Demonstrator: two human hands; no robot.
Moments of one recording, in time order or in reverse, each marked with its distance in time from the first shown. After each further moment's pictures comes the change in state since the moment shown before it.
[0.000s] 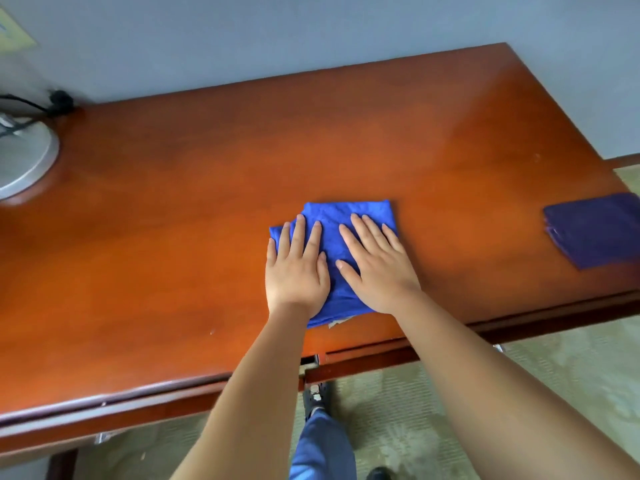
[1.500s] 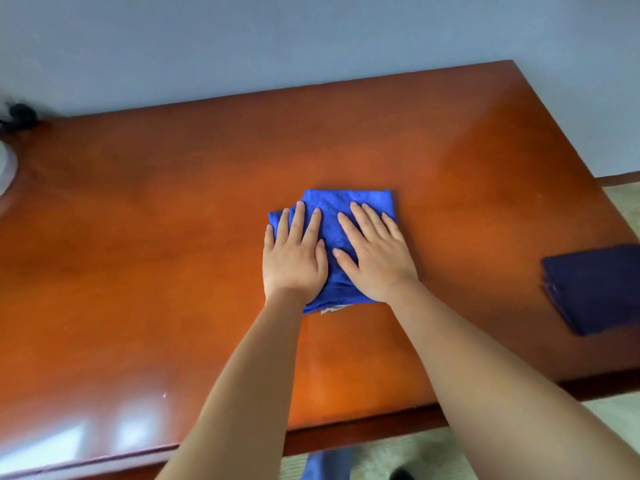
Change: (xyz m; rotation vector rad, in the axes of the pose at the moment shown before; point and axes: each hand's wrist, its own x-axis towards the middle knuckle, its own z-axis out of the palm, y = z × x) left_hand 0.101 0.030 0.002 0.010 0.033 -0.005; right_hand 0.082 0.065 -0.011 -0.009 0.015 0.007
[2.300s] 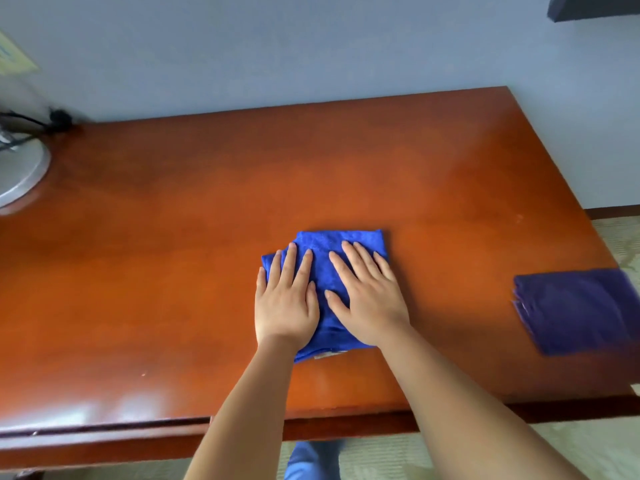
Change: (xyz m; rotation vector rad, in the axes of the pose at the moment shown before) left_hand -0.070 0.041 0.005 -0.068 0.017 -0.118; right_hand -0.060 0.014 0.002 0.121 0.025 -0.087
